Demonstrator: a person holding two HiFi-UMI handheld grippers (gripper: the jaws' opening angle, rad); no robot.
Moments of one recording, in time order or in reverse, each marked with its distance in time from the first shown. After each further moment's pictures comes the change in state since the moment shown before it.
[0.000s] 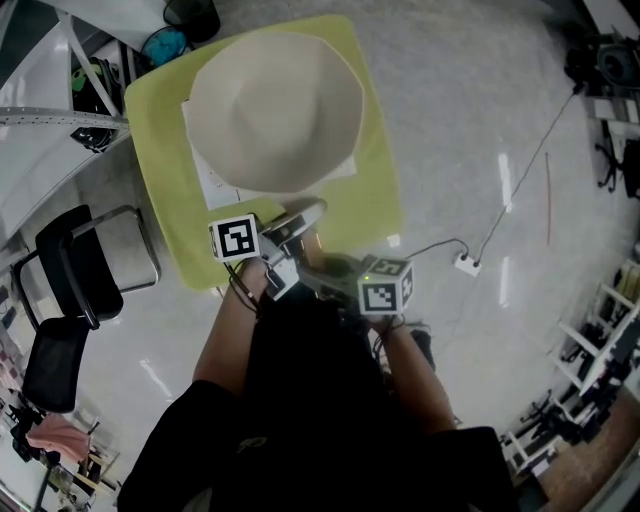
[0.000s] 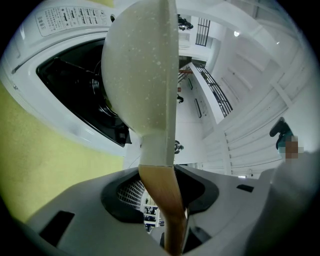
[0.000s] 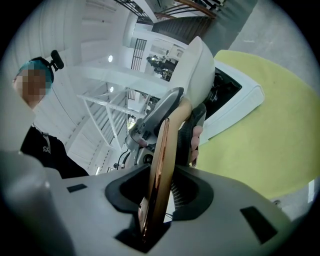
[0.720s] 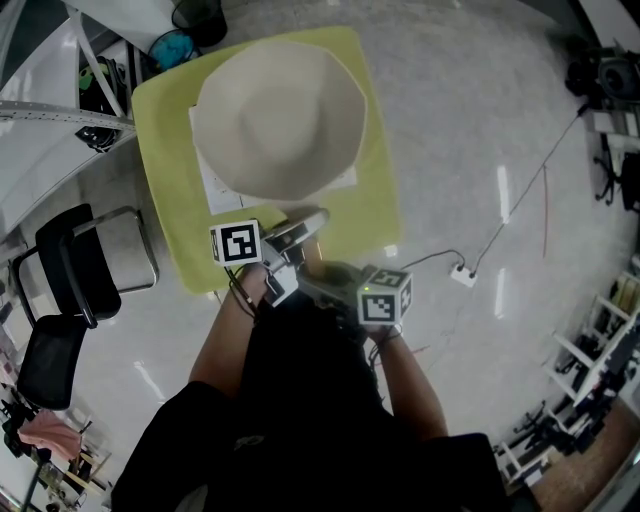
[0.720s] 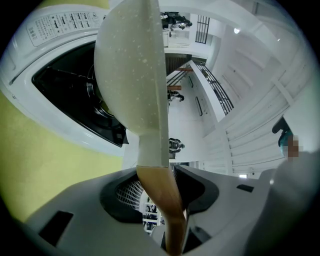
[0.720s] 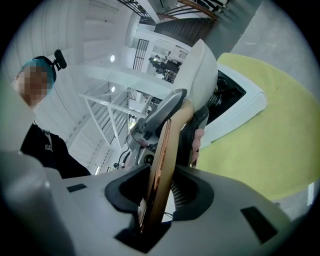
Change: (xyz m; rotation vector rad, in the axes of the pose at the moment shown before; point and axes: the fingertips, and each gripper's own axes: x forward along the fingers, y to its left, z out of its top) left arm -0.001 -0.010 0.003 0.040 0.025 0.016; right arm -0.001 0.010 0.006 -0.019 -0.007 -0.002
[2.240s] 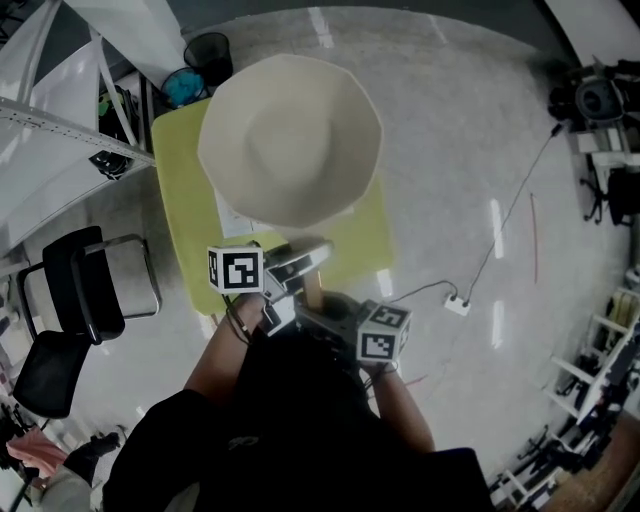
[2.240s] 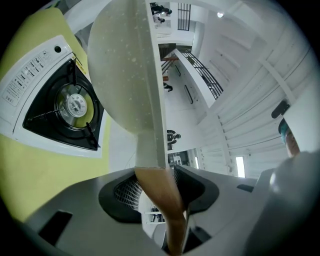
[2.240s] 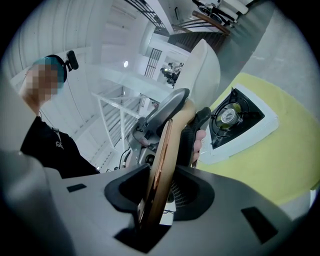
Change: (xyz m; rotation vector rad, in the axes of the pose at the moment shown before) left arm -0.023 -0.097 -0.013 0.196 0.097 -0.019; right arm -0.011 0.088 0.010 -0.123 -0.121 0.025
